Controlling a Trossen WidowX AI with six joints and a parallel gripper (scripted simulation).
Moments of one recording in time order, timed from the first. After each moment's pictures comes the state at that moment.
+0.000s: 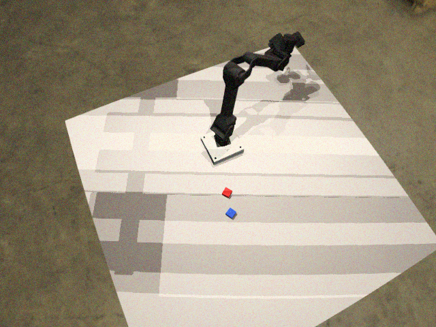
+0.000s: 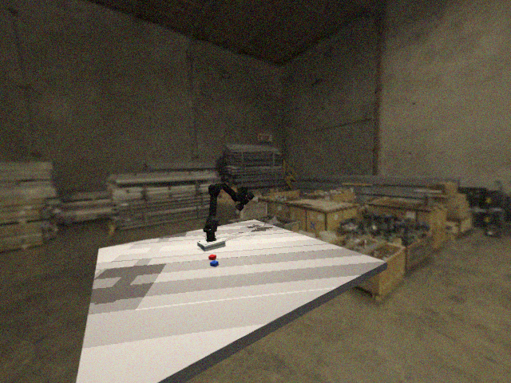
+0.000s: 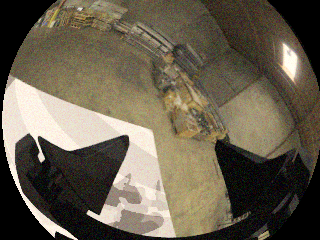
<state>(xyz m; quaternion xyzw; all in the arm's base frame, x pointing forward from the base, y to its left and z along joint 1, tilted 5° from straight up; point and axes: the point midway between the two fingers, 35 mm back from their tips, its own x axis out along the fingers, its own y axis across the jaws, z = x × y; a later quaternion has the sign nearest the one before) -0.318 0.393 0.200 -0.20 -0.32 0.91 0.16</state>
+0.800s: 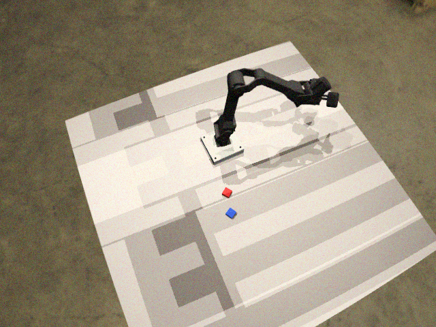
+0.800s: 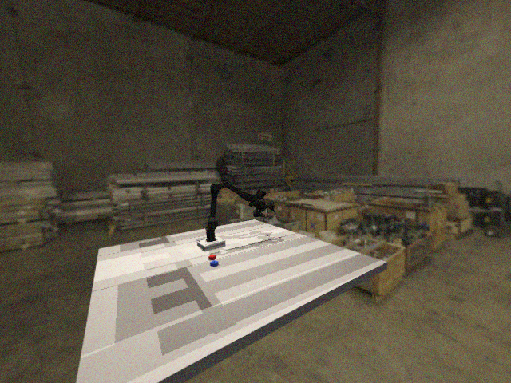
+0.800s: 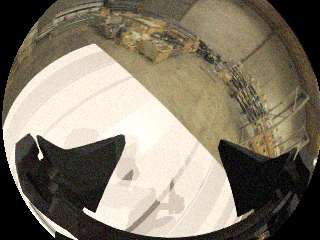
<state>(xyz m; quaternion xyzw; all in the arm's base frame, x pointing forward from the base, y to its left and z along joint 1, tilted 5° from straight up) -0.015 0.458 0.135 -0.40 -0.05 0.81 0.43</state>
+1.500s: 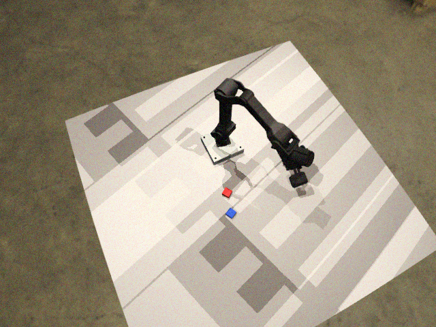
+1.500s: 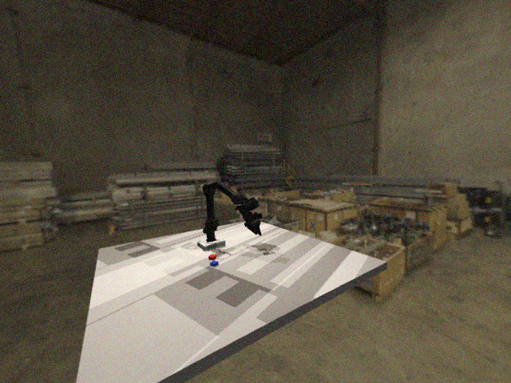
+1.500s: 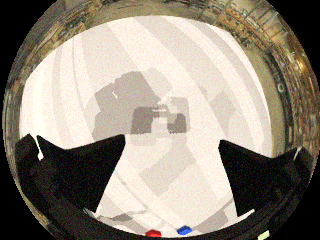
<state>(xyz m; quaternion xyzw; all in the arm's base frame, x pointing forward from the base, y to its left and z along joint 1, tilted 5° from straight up) 0.272 0.241 0.087 -0.43 0.35 0.52 0.65</state>
